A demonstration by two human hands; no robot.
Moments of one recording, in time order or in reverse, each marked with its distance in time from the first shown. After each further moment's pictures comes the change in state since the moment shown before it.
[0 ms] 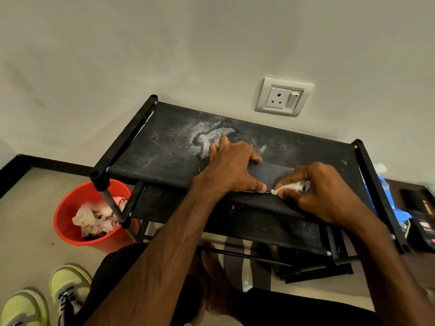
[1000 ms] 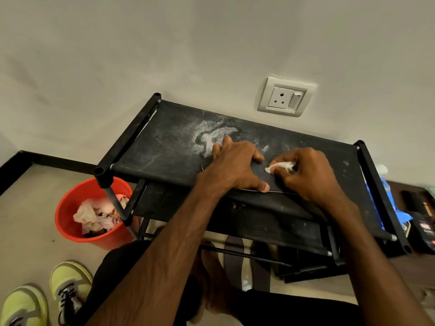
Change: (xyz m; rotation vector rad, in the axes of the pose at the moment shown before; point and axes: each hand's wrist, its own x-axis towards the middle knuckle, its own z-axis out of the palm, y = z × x) left_hand 0.002 -0.002 0.000 -0.038 -0.013 0.002; right_hand 0.035 -0.003 0.016 -0.016 0.220 -0.004
